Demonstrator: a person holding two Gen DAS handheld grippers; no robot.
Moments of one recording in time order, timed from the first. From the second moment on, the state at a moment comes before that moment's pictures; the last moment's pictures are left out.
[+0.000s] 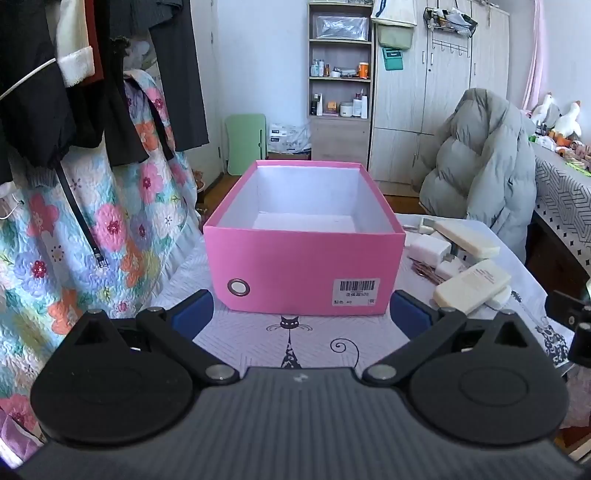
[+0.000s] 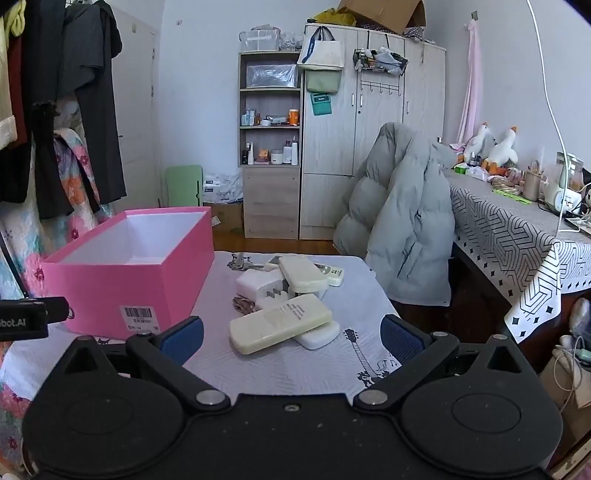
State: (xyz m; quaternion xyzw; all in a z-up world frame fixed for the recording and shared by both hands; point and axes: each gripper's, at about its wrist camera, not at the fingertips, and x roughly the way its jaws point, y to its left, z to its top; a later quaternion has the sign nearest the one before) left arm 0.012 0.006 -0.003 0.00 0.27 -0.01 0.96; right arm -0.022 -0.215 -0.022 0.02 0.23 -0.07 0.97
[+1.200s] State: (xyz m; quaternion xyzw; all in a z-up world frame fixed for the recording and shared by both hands) left arm 0.006 0.003 0.007 0.02 0.27 -0.01 0.96; right arm -0.032 -0.226 -0.001 0.04 0.18 -0.08 0.98
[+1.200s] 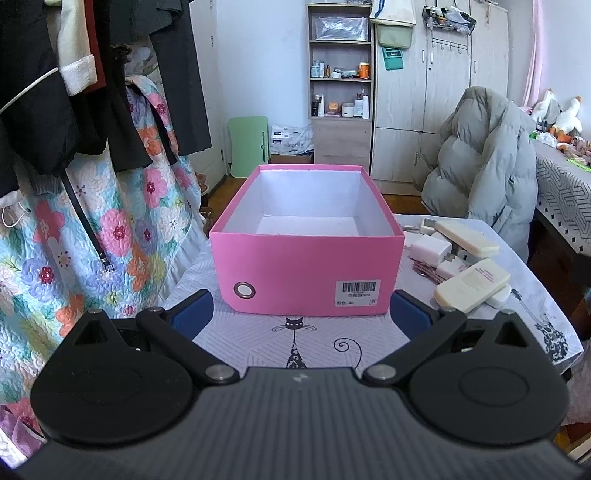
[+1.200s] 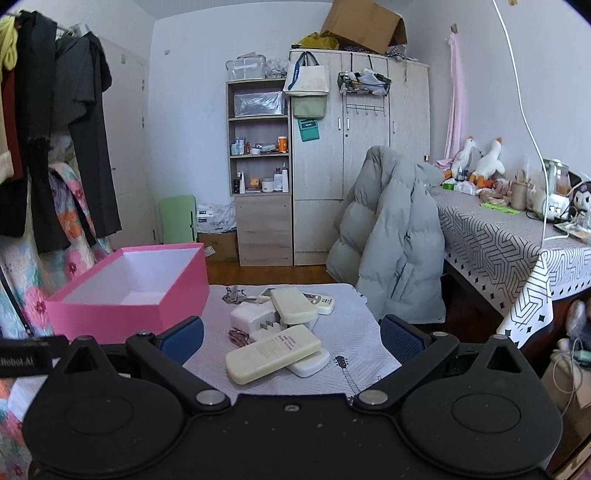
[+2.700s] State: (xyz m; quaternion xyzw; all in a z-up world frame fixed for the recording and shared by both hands) left arm 0.042 0.000 -0.010 0.01 0.29 -0.01 0.96; right arm 0.000 -0.241 -0.025 0.02 0.18 -0.06 0.98
